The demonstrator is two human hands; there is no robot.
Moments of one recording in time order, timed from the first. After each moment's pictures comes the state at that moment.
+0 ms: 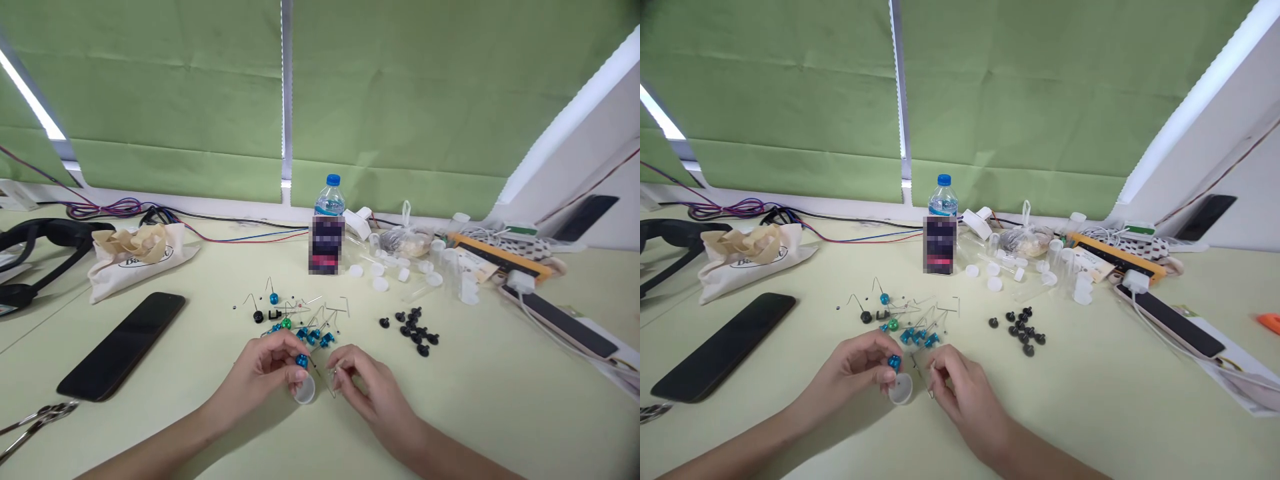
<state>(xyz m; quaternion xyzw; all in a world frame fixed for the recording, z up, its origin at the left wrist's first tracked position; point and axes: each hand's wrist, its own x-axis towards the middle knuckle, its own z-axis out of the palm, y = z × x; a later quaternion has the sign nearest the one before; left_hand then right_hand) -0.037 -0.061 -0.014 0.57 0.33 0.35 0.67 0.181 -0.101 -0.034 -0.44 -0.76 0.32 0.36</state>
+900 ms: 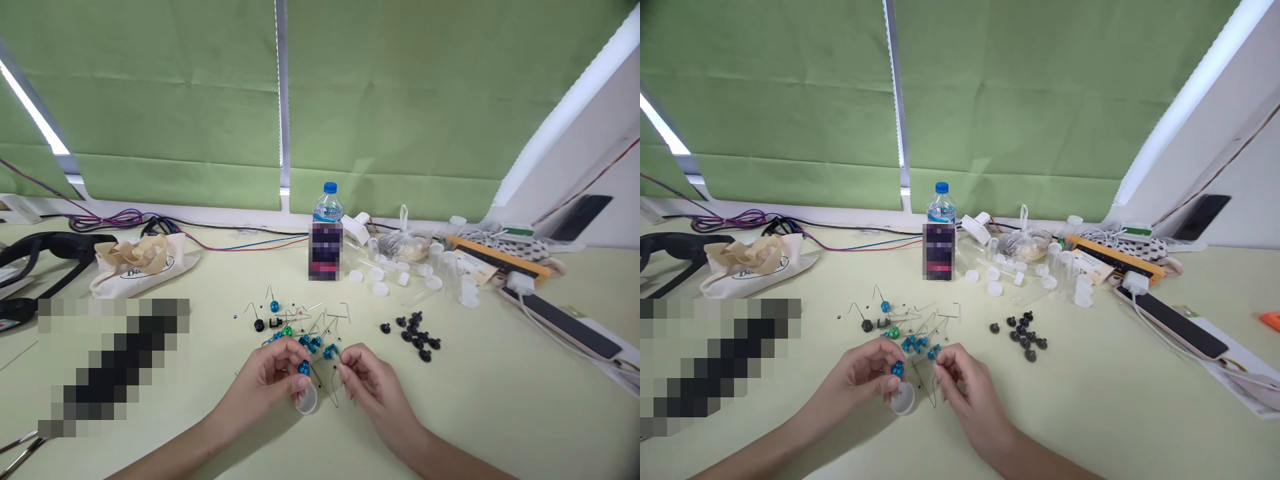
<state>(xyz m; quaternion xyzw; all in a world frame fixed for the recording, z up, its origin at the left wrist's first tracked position) -0.033 -0.060 -0.012 0.55 0.34 0.34 0.69 0.179 -0.096 -0.041 -0.49 -0.61 0.46 0.42</state>
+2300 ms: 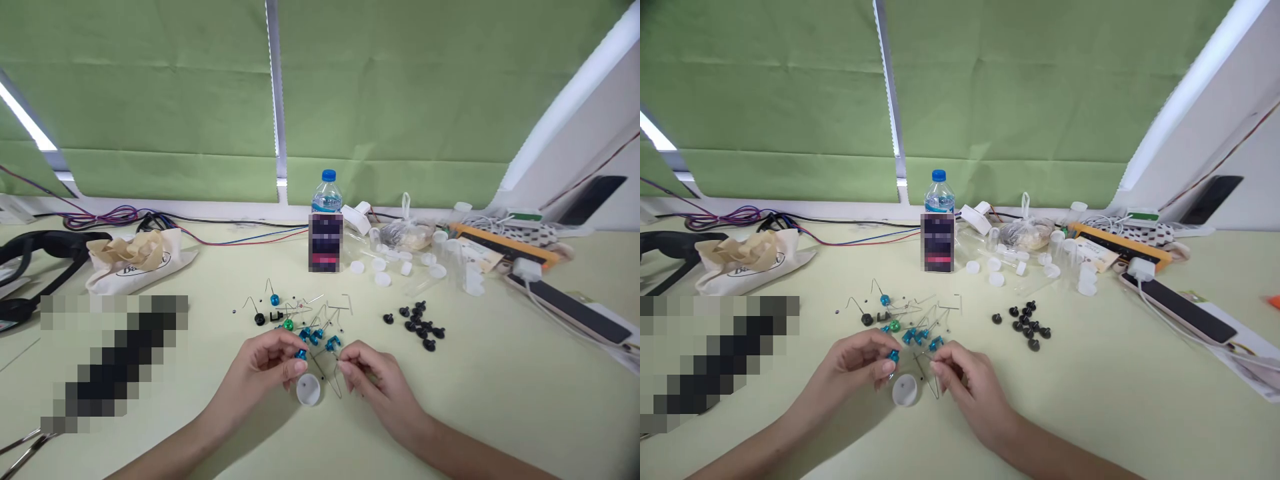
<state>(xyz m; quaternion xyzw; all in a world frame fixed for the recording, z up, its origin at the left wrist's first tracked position) -0.038 -0.059 -0.003 0.56 0.39 0.35 0.64 0.179 -0.096 -0.032 -0.50 -0.65 0.43 0.38</state>
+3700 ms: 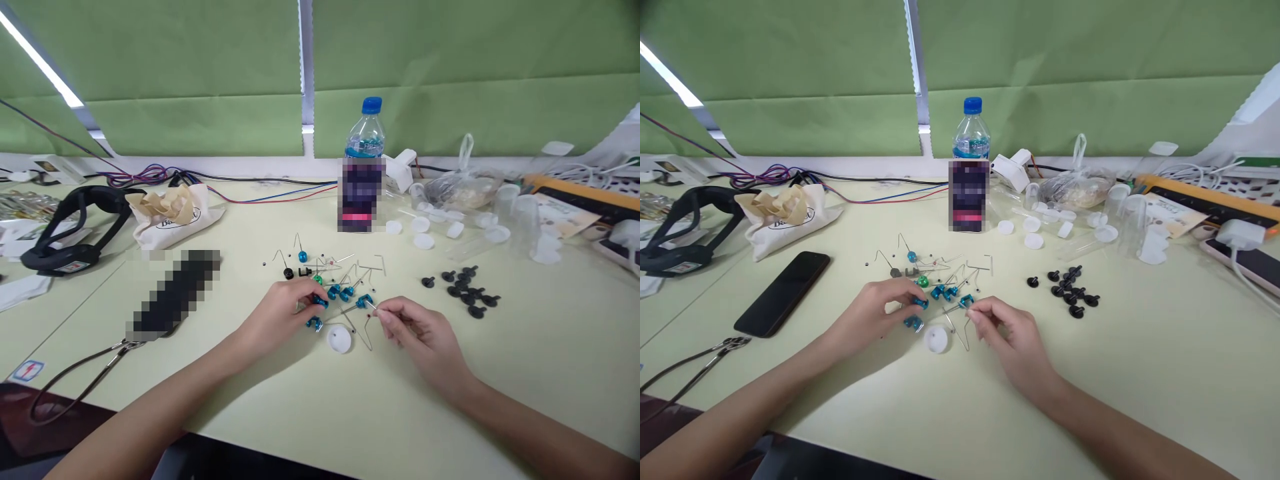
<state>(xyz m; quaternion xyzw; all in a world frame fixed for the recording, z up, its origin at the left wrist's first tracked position) -0.056 -0.041 -0.003 0.78 0.44 0.24 0.37 0.183 -0.091 -0.031 -0.55 -0.64 0.38 0.38</state>
